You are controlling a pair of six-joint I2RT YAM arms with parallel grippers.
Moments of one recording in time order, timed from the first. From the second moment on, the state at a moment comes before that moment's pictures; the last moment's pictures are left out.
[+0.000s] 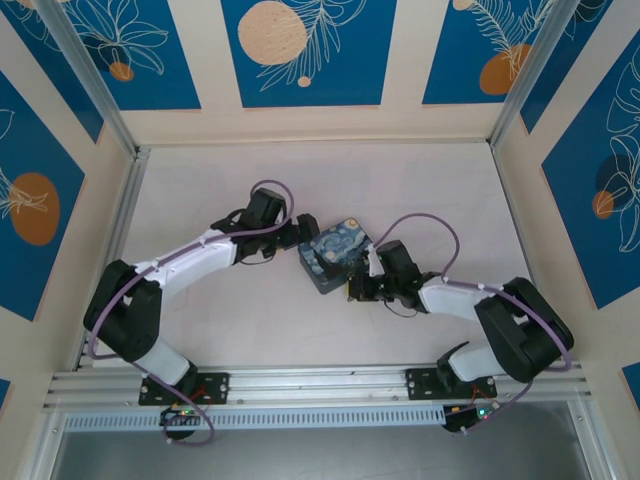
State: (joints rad) left arm -0.62 1.57 1.06 -0.34 0.11 -0.85; right arm 0.54 1.37 0.43 0.05 -0.39 0.57
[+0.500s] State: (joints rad) left arm -0.70 1.51 1.06 -0.45 0.02 -0.78; right arm 0.52 1.32 0.41 -0.02 -0.39 0.63
